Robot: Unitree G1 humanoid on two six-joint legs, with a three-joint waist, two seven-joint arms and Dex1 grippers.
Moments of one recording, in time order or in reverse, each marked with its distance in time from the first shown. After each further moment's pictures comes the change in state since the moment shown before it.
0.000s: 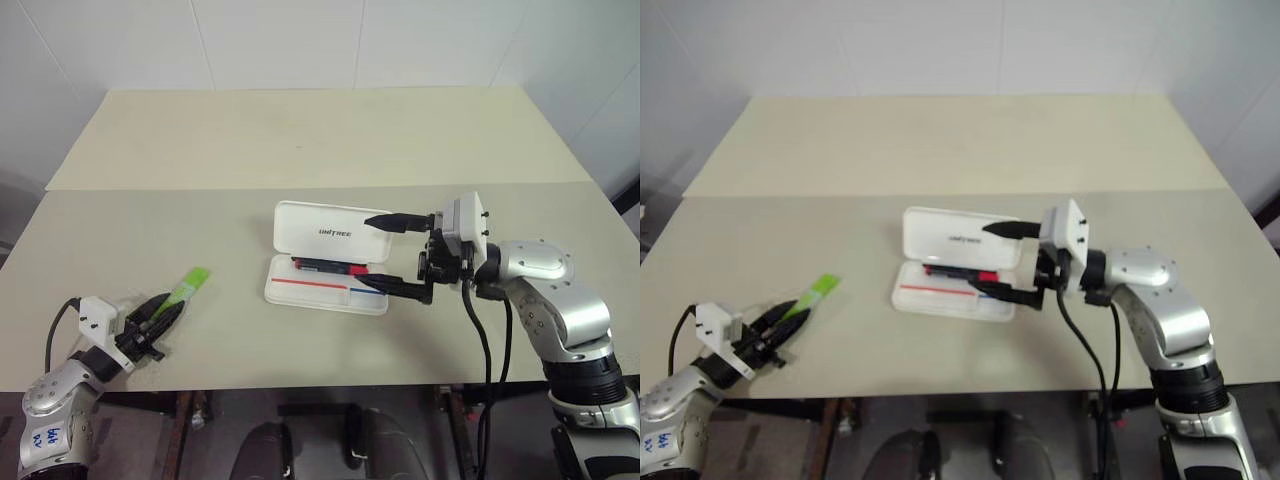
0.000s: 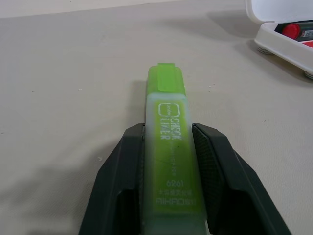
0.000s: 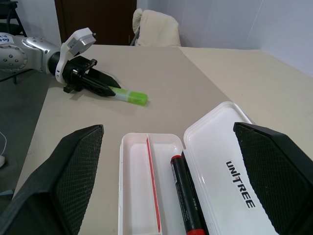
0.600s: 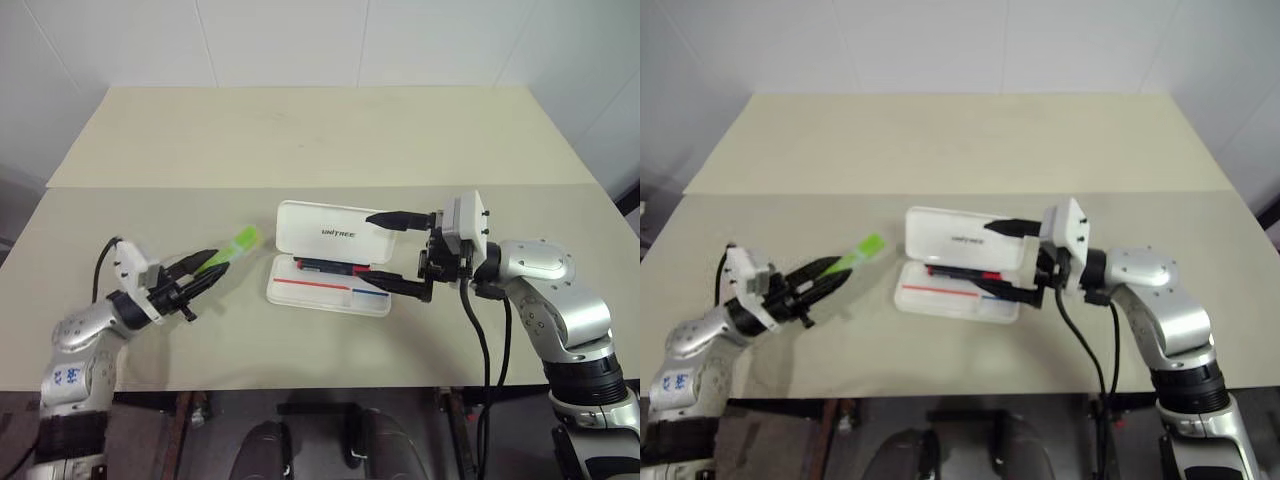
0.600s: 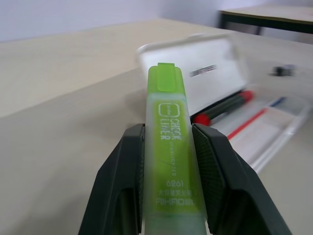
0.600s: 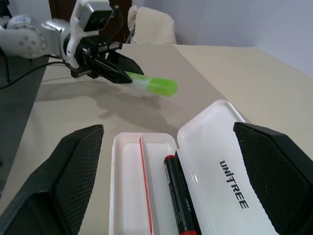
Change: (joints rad) left arm -0.270 0.093 -0.175 -0.144 -0.078 0.145 -0.207; right arm 0.002 0.000 -0.001 0.000 -0.008 -0.004 -0.032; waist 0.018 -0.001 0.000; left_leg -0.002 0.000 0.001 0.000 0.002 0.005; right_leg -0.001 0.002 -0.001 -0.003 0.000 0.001
